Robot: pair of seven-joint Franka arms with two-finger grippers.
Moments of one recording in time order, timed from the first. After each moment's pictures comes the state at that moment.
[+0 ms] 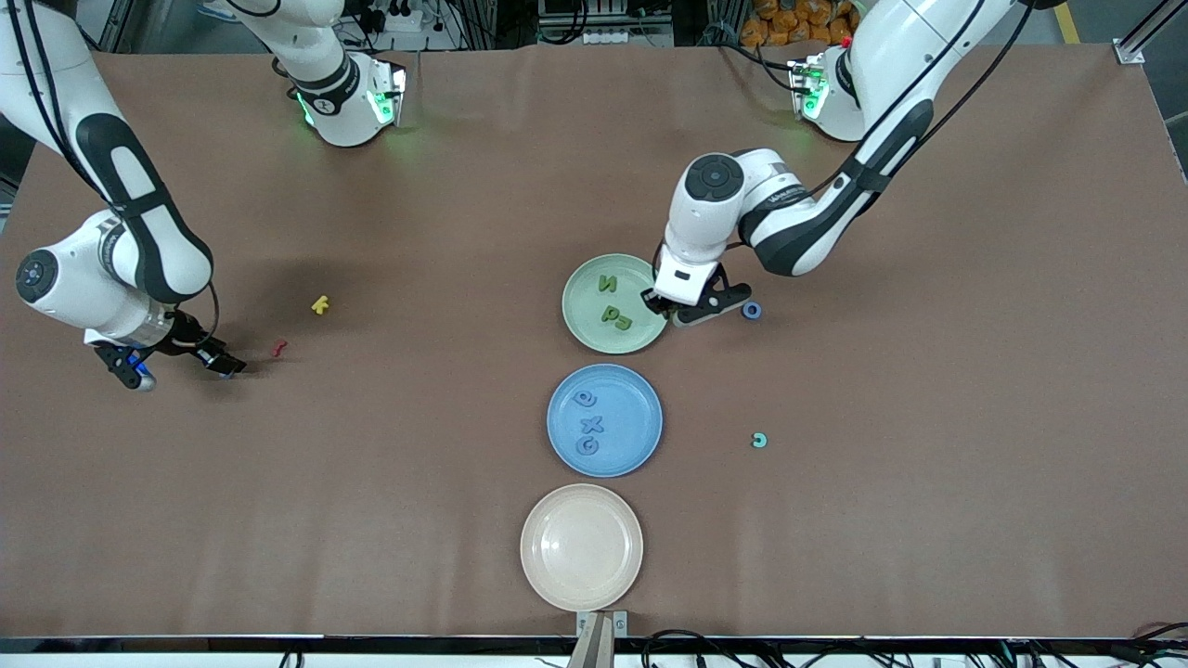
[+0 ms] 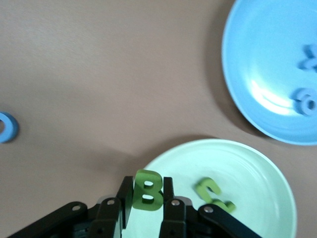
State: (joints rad) left arm -0.05 0.52 -0.69 -2.05 0.59 2.51 -1.54; right arm -0.36 0.47 0.04 -2.16 0.16 2.60 0.23
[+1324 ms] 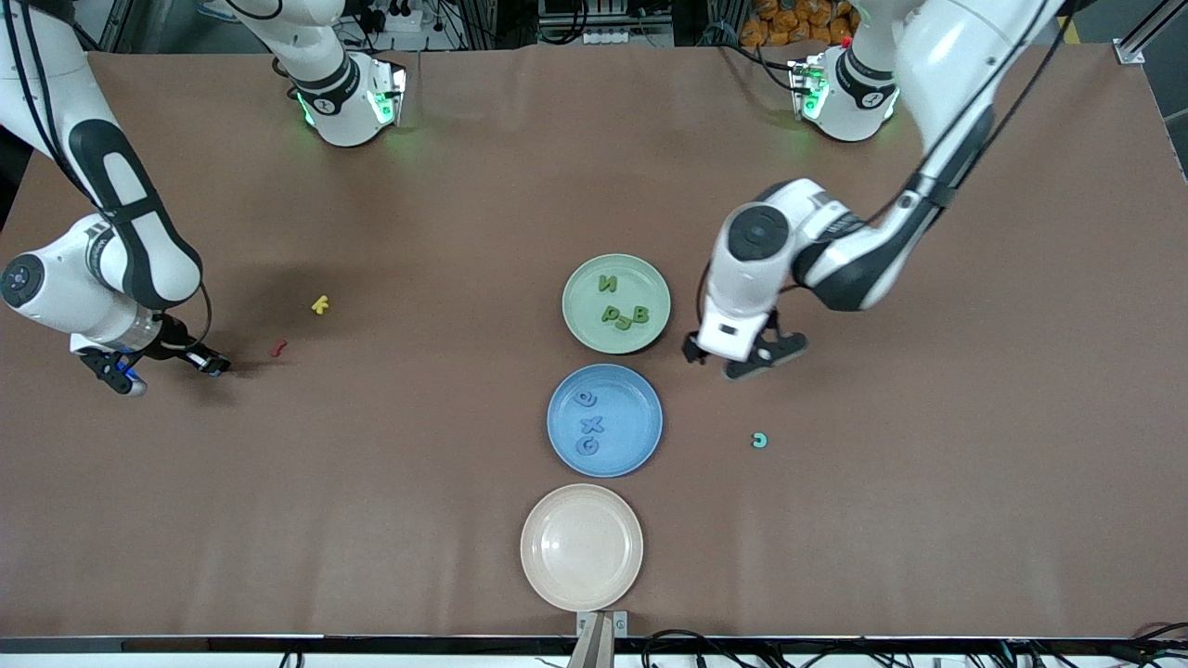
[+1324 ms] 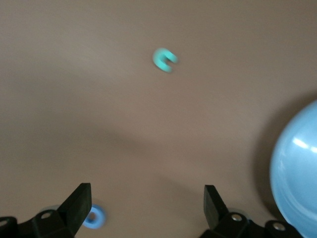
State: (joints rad) left arm 0.07 0.54 -0.66 -1.84 0.52 2.22 -1.26; right arm -0.34 0.49 0.00 -2.12 0.16 2.58 0.13
